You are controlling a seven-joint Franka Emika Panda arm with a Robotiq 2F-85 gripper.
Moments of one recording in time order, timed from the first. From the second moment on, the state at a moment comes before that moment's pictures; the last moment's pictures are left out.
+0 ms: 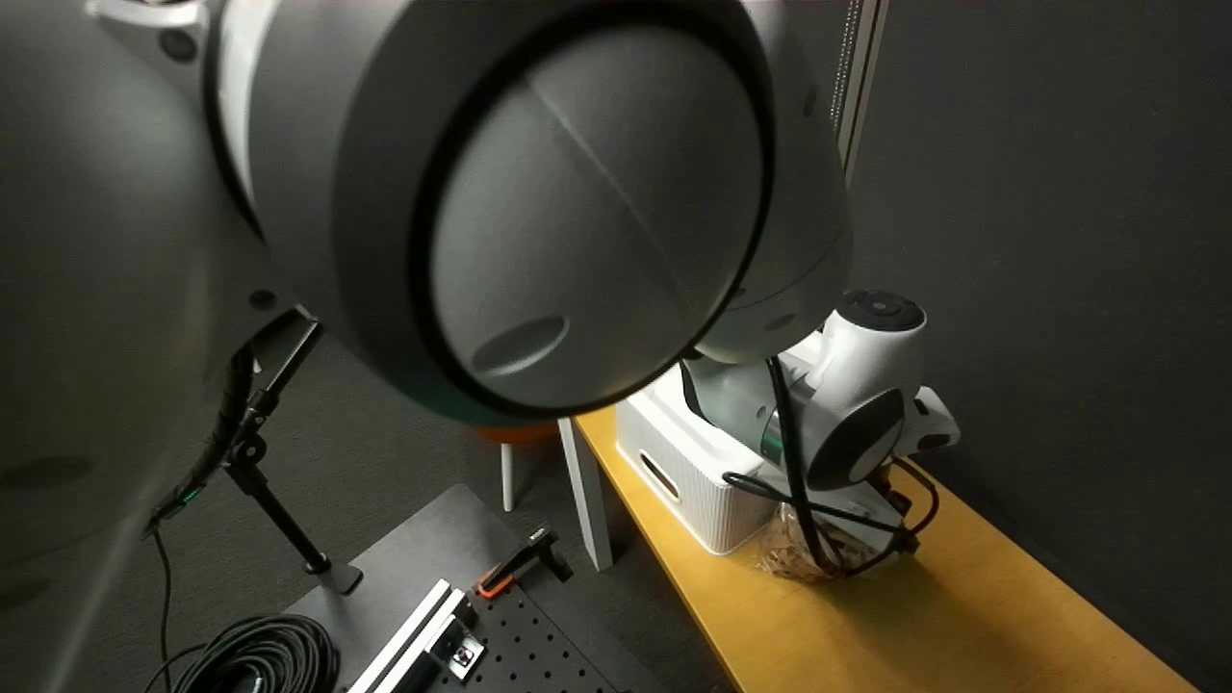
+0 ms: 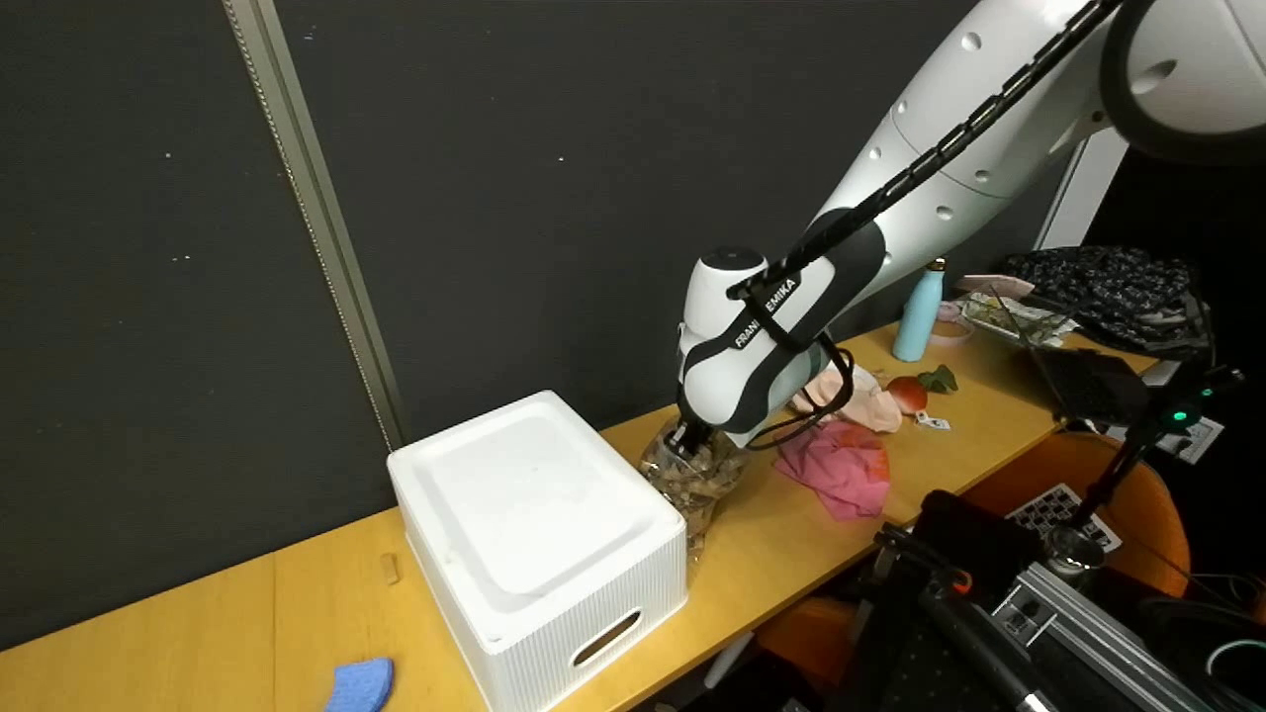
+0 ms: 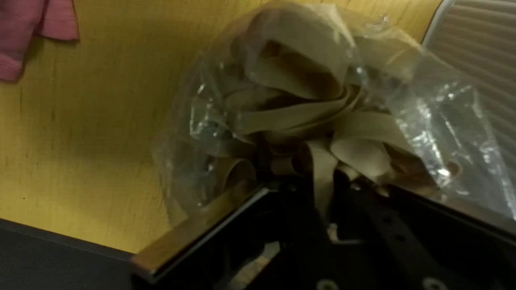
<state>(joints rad) -0.13 0.77 -0.01 -1.89 -0.08 2.81 -0.11</state>
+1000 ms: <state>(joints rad) -0.09 0.62 -0.07 -1.88 -0.07 2.45 0.04</state>
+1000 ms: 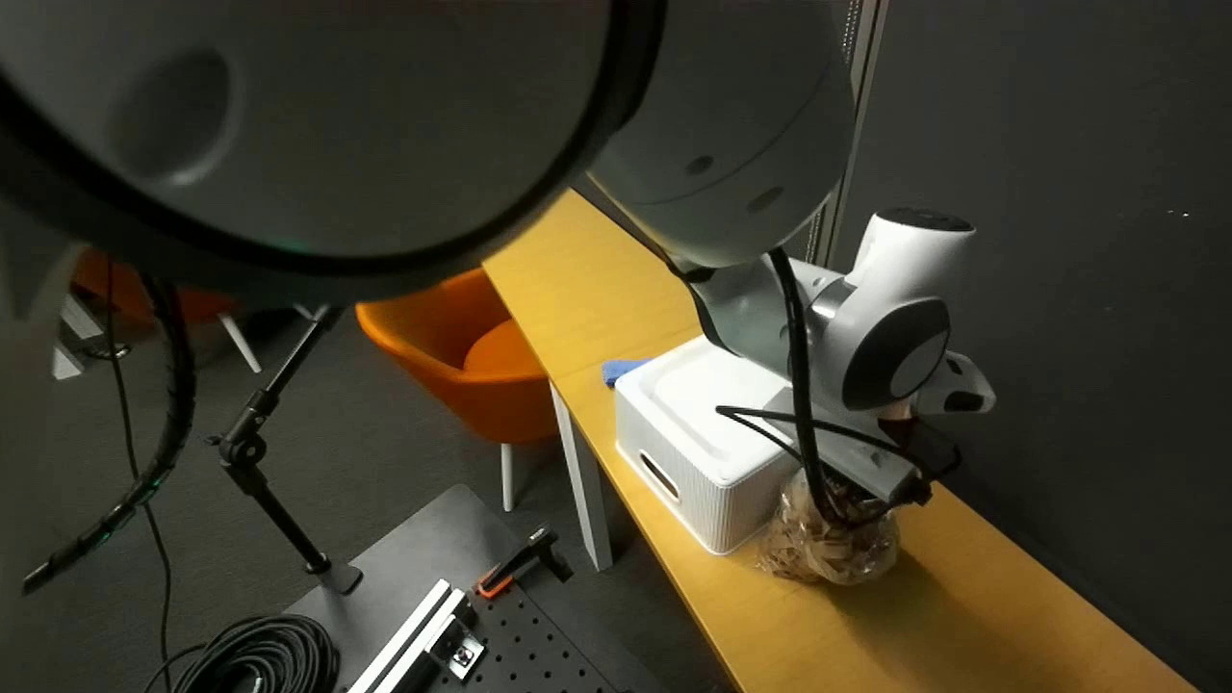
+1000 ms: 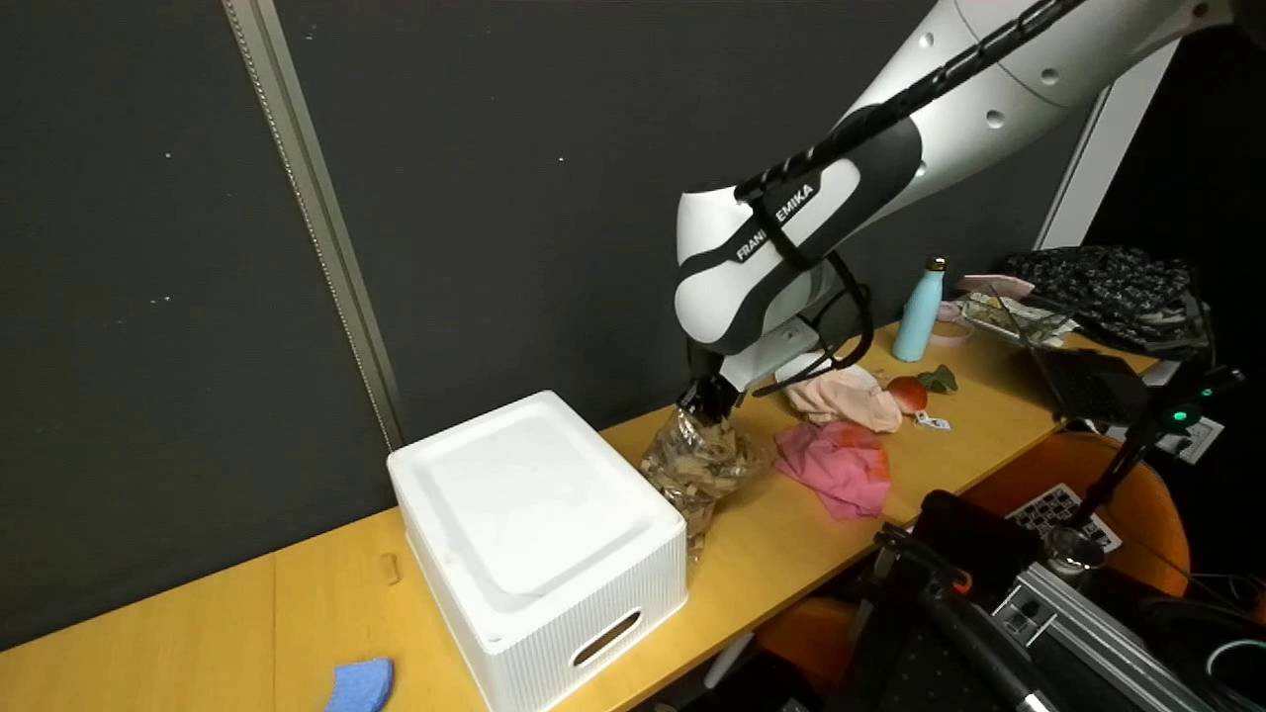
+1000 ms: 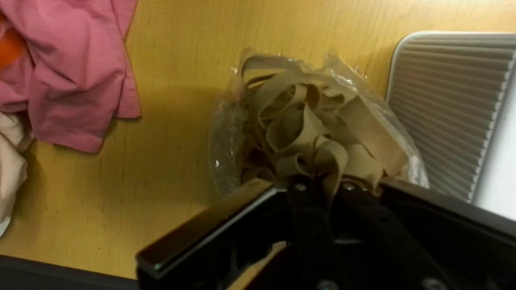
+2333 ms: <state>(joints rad) 0.10 0.72 -0.04 -1.38 -0.17 1.99 0.12</state>
